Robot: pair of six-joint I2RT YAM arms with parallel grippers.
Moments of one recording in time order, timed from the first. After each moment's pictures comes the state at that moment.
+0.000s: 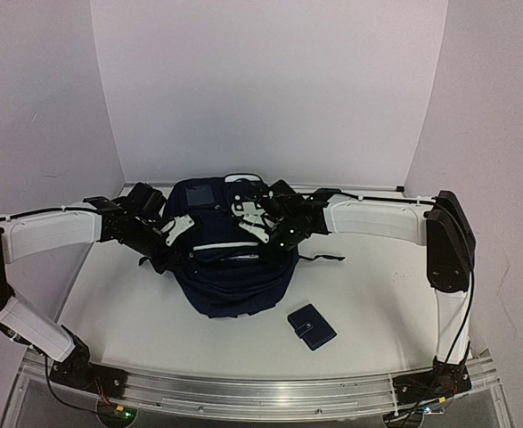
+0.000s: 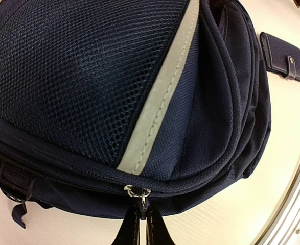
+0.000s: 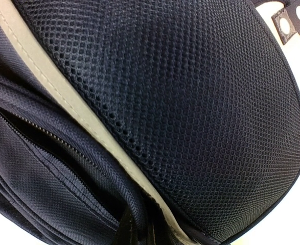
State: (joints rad) left arm -0.58 1.43 0.99 -0.57 0.28 0.31; right arm 0.88 2.06 1.67 -0.64 0.04 -0.32
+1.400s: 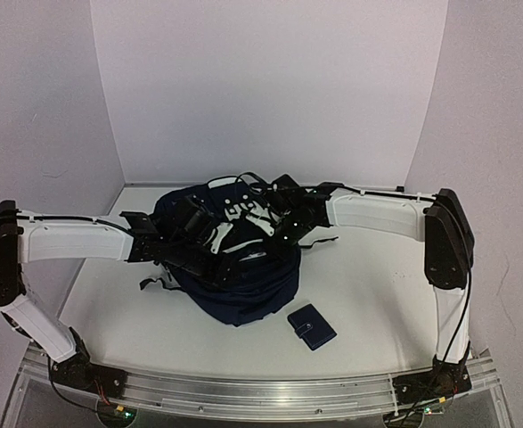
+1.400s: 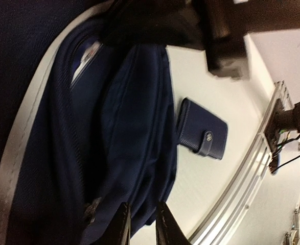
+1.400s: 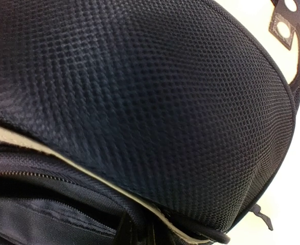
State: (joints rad) left arm -0.90 1.55 1.04 -0.35 0.28 -0.42; right arm 0.85 2.08 1.71 -0.68 0.04 -0.26
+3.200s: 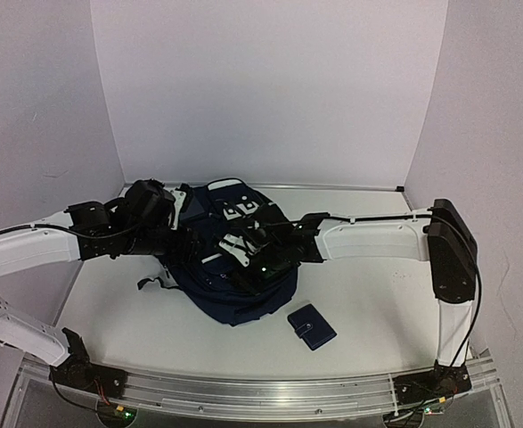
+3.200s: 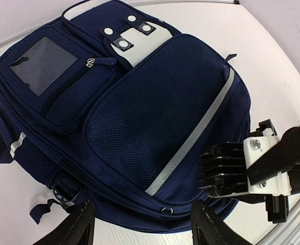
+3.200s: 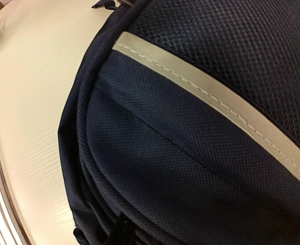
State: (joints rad) left arm -0.90 1.24 1.02 -0.52 -0.25 -0.41; right arm 1.02 2.02 1.55 -0.46 -0.13 -0.07
